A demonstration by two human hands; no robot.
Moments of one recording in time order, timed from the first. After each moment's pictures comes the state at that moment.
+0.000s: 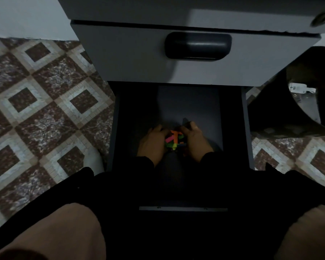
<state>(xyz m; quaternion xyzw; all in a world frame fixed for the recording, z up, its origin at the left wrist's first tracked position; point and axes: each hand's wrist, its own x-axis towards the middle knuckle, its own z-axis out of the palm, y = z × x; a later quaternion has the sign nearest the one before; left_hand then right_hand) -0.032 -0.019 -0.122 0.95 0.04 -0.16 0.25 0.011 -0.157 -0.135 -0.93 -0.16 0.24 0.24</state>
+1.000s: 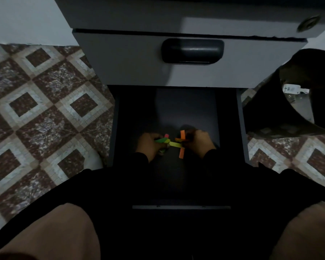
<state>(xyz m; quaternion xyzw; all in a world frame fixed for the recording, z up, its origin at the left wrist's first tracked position) -0.032 -0.014 -0.127 0.74 0.25 -0.21 0.58 0.019 -0.167 -0.118 -0.93 -0.06 0.28 0.23</state>
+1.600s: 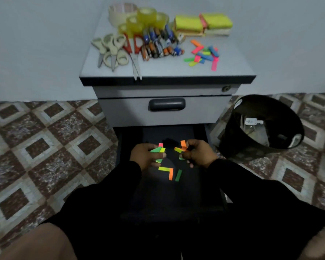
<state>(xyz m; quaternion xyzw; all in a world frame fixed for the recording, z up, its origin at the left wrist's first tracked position) -0.043 -0.016 0.001 0.70 0.20 -0.16 0.67 -0.006 -0.198 0.008 -0.82 0.02 0.26 0.50</state>
